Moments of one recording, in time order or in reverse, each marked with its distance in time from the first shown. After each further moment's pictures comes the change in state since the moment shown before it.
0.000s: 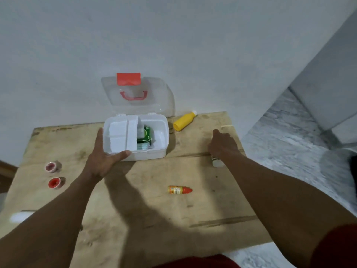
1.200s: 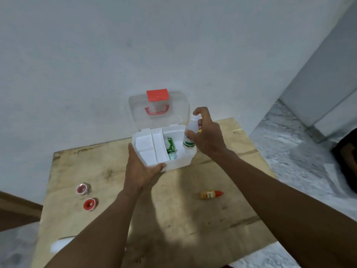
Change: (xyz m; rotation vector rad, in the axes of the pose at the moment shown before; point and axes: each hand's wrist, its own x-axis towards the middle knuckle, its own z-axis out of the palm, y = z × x) left_hand 0.002 -0.002 0.001 -0.053 0.020 0.123; right_hand -0.071 -0.131 -0.016 0.635 0.407 -0.409
